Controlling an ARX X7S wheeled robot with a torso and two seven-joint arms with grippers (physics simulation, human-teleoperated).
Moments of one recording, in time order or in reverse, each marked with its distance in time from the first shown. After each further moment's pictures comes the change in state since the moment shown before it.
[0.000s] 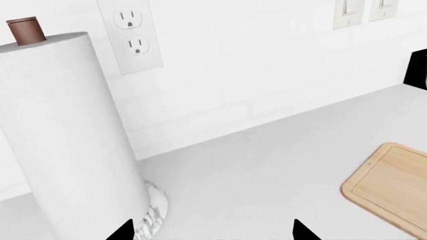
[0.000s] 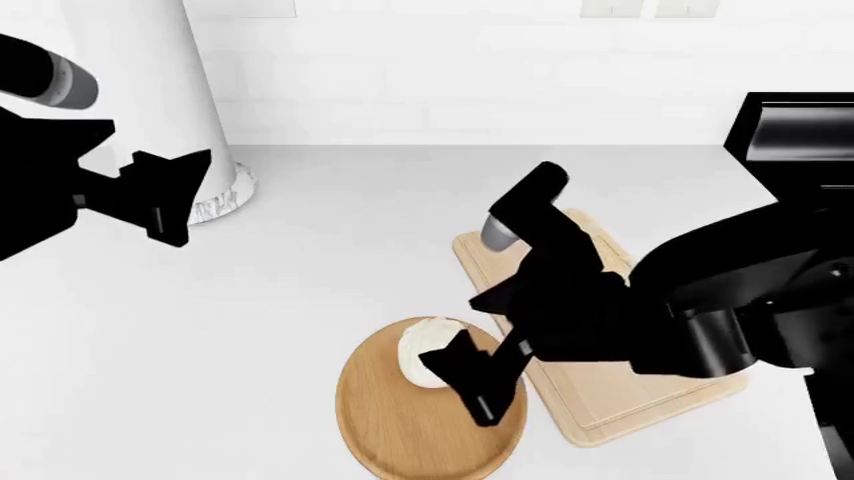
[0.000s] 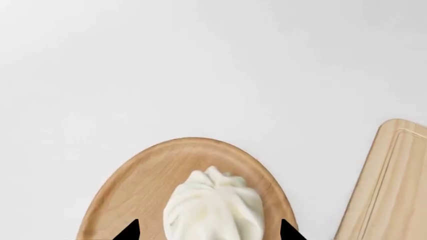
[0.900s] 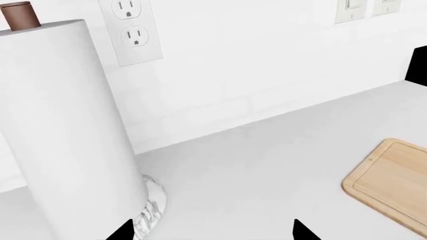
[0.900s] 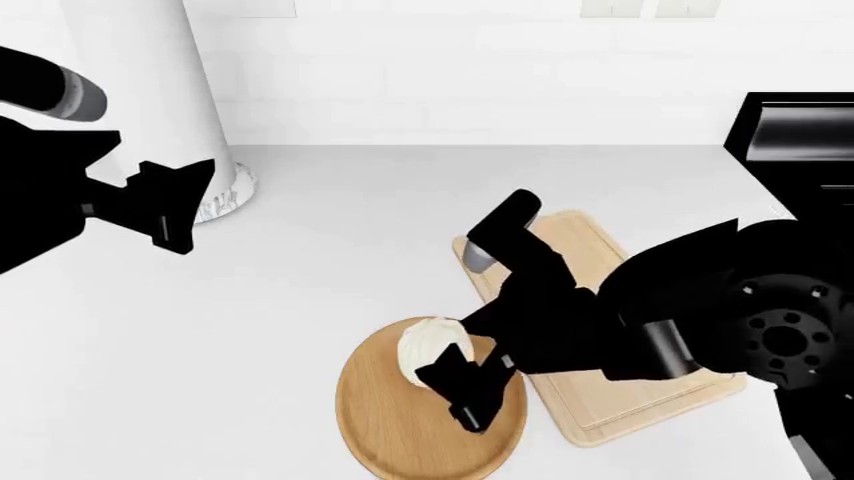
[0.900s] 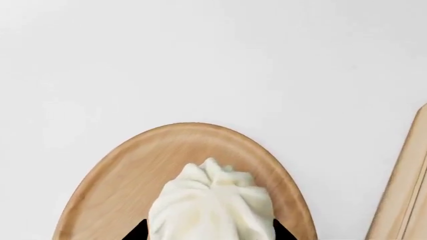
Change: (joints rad) left arm 0.036 -0.014 0.022 -0.004 0.004 0.047 0.005; right arm -0.015 -0.019 -0.138 0.047 -0.148 -0.084 -0.140
